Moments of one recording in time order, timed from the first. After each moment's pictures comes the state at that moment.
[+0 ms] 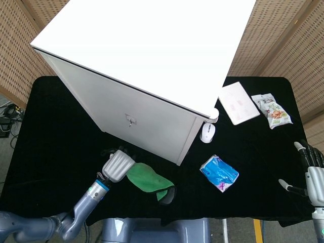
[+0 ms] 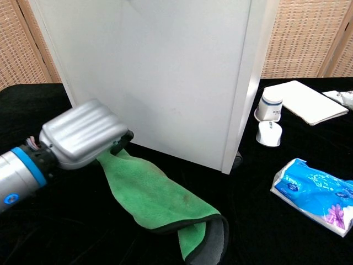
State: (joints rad) left arm -0.67 -1.74 0.09 -1.34 1.51 1.33 0.83; right arm 0.04 -1.05 0.10 -1.67 -1.45 1.50 0.19
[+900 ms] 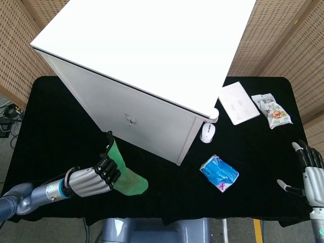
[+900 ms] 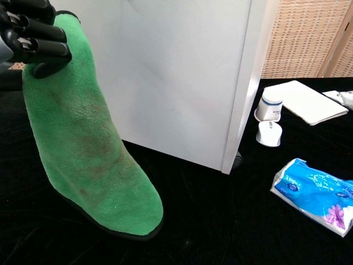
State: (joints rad) left arm -0.73 -1.45 0.08 -1.16 2.20 1.79 0.64; right arm 0.04 -1.06 0.10 -1.68 -1.46 1.50 0.16
